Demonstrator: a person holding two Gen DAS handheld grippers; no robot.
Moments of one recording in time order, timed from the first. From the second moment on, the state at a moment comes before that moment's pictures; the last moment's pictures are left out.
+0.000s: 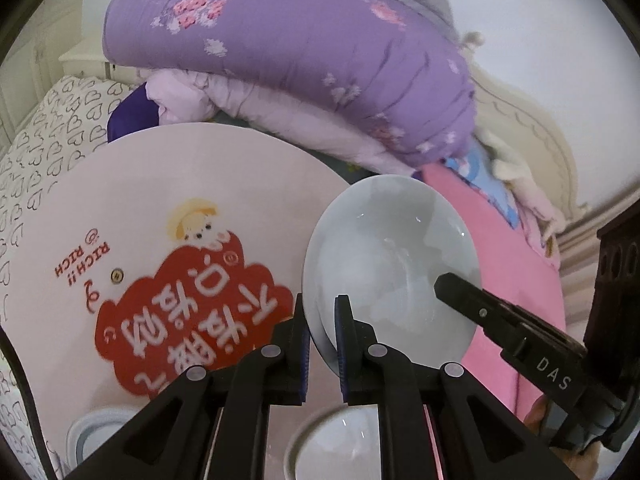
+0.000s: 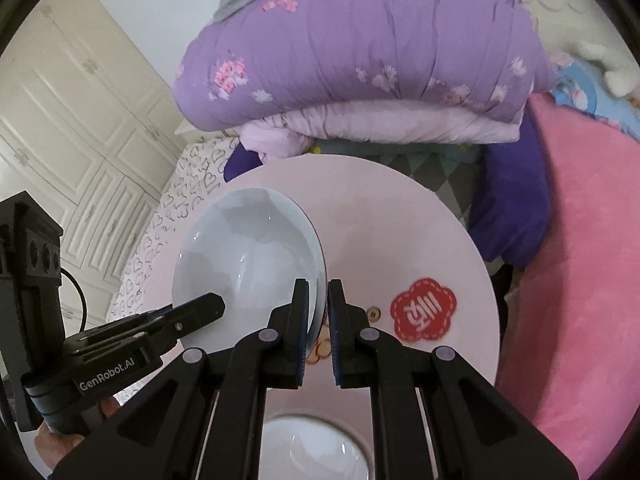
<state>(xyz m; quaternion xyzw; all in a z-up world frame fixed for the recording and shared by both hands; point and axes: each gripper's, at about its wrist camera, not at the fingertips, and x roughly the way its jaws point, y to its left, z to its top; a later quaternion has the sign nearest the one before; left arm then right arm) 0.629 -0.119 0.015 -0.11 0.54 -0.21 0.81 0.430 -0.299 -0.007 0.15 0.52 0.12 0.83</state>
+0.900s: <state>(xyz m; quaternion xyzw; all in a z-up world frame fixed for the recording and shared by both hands) 0.516 -0.130 0.024 -0.01 0.58 -0.26 0.77 0.320 -0.298 -0.027 0.11 0.57 0.13 0.81</state>
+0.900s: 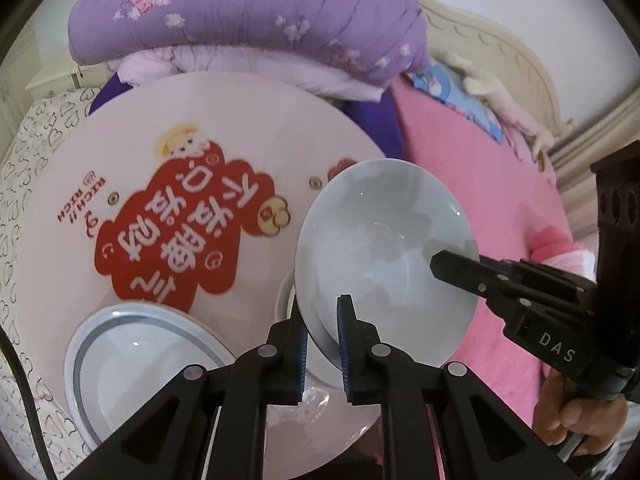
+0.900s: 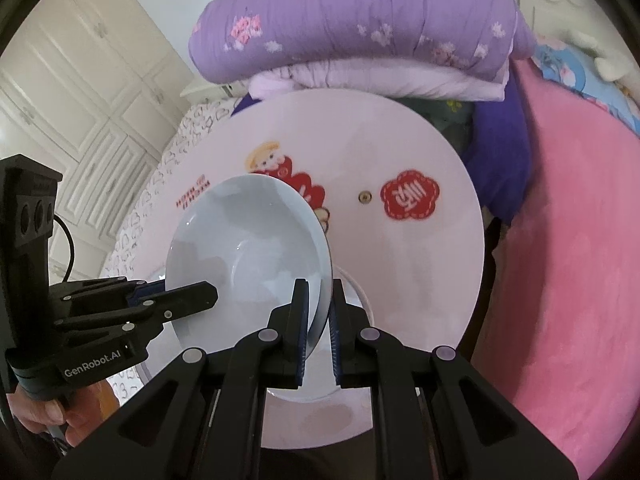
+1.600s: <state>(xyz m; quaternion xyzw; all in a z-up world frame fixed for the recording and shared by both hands) 0.494 -0.154 -0.018 0.04 0.60 -0.24 0.76 0.305 -0.296 -0.068 0.10 0.62 0.13 0.77</state>
